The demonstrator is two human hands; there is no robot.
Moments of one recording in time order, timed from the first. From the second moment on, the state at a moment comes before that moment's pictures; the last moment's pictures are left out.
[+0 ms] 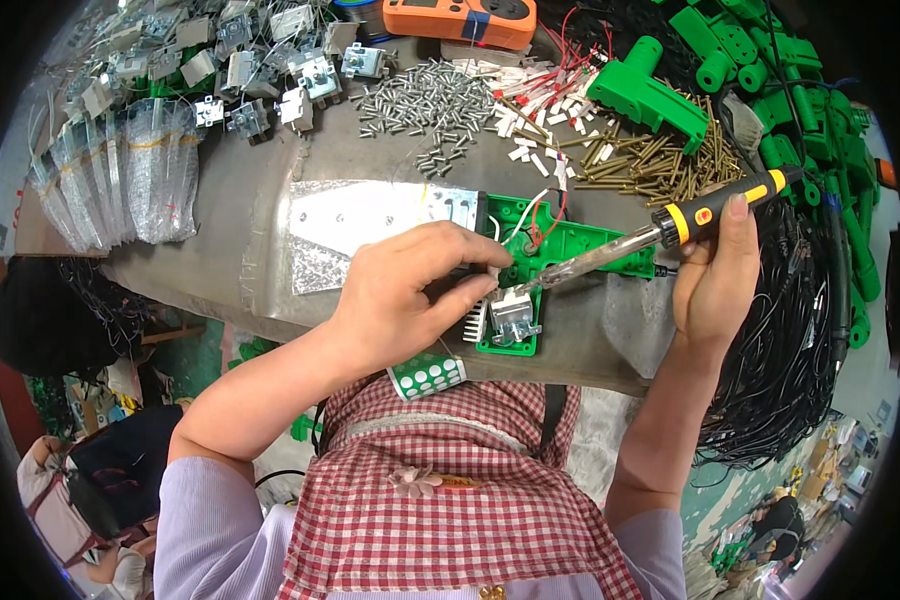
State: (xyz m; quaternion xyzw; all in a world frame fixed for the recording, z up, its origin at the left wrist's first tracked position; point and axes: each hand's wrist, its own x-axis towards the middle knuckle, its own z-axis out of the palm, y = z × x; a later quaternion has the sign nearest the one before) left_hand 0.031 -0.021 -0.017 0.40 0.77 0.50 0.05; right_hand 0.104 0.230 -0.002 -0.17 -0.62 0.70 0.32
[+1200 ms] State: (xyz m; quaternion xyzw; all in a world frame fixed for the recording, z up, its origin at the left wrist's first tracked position) left_hand 0.031 -0.022 -0.017 0.41 0.77 0.49 0.05; right_hand 0.105 0.227 -0.002 -0.17 -0.61 0.70 0.33
